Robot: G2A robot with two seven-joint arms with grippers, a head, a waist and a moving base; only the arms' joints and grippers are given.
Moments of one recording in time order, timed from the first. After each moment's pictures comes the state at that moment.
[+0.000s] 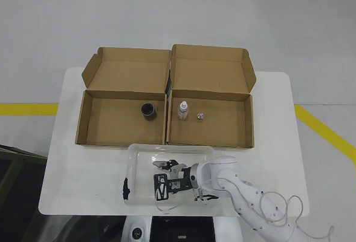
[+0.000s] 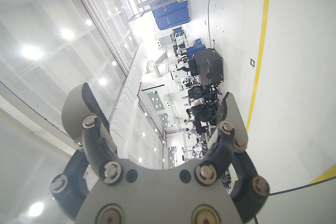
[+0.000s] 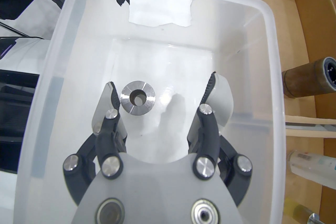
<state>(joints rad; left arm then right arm) -0.36 -0.19 -0.39 -1.44 1.98 -0.36 0.13 -1.16 -1.28 0.83 -1.75 -1.57 -0.90 0.42</state>
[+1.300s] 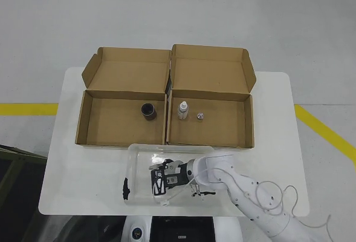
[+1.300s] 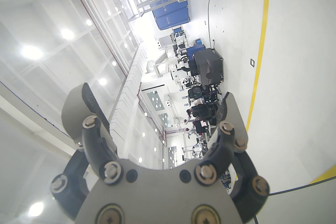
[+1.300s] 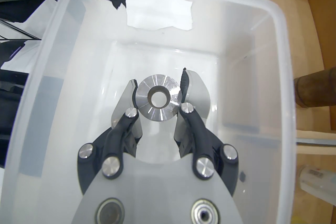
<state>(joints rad) -0.36 -0.19 -0.39 -1.44 1.98 -0.36 0.13 -1.08 -1.28 0.79 -1.69 -1.48 -0.89 0.41</state>
